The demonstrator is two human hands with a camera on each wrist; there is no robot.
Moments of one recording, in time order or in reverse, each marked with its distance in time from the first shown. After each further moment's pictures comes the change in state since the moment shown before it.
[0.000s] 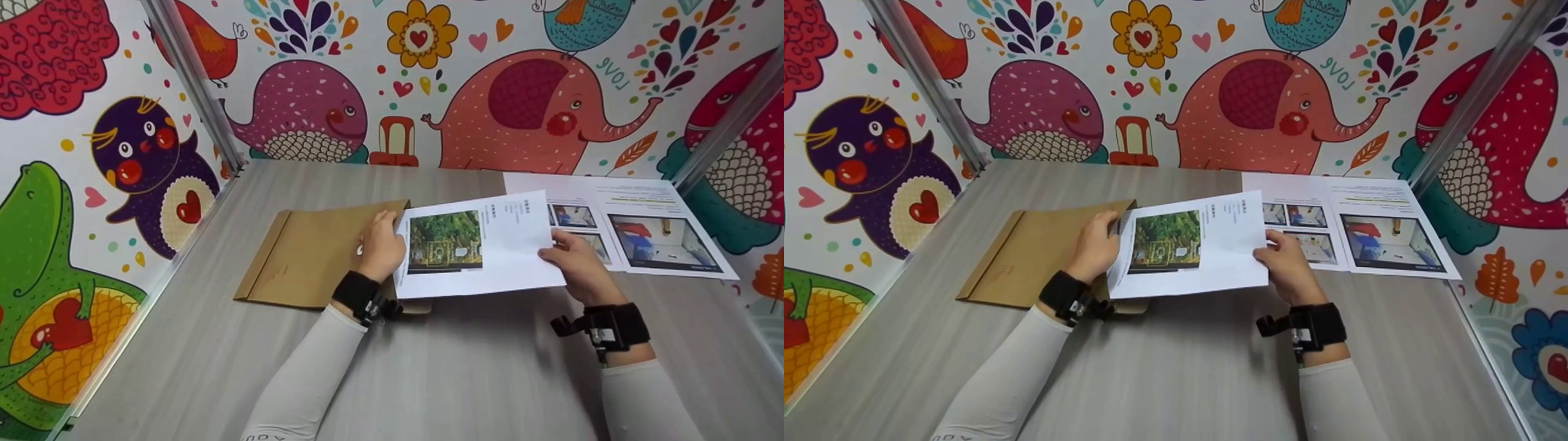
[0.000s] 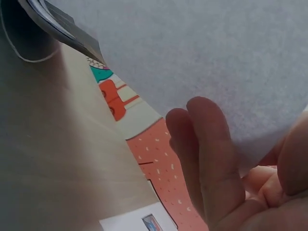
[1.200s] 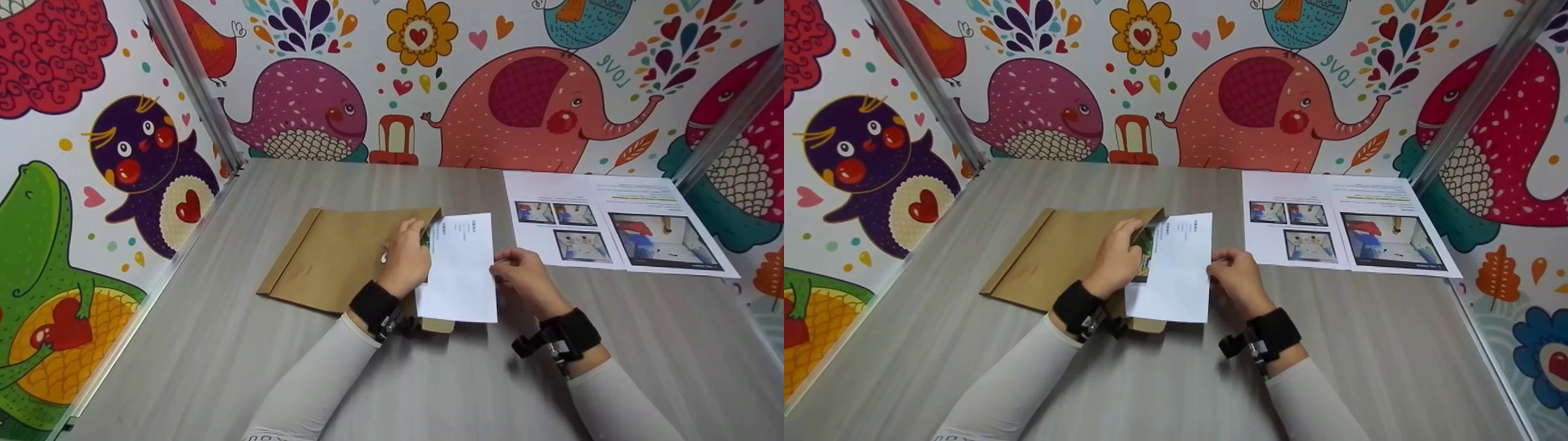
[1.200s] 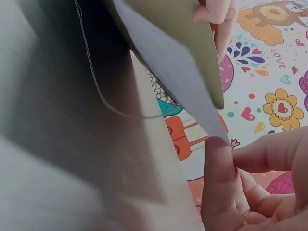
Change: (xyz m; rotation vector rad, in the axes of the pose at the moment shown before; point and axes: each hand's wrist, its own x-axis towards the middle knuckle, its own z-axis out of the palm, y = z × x) left_hand -0.027 0.036 0.022 -0.015 -0.100 -0.001; right_hand 0.011 0.028 0.078 -0.206 0.135 0.070
